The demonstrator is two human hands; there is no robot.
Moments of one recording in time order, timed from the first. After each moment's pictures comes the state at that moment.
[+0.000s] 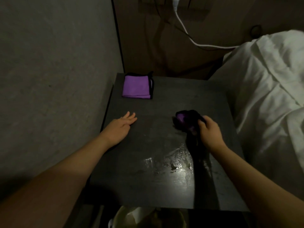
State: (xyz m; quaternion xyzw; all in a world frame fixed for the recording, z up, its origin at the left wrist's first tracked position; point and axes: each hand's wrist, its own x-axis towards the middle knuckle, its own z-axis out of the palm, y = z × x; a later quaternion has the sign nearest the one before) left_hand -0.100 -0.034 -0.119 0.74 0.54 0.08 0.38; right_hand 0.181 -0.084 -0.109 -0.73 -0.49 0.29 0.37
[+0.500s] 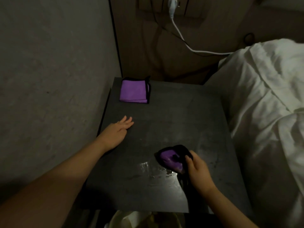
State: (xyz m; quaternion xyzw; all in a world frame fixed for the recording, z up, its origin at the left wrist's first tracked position) left_hand -0.102 -0.032 -0.120 0.75 0.54 0.06 0.37; right_hand 0.148 -0.167 -0.124 -0.69 -0.52 0.37 0.34
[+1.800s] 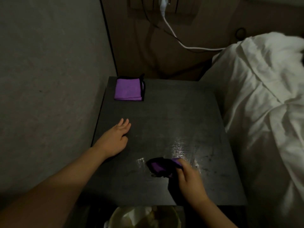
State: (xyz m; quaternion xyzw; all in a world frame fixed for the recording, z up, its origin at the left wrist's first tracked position) left_hand -0.090 -0.061 -0.113 0.79 0.54 0.01 0.30; right_hand 0.131 -0.205 -0.129 -0.69 -0.56 0.34 0.30
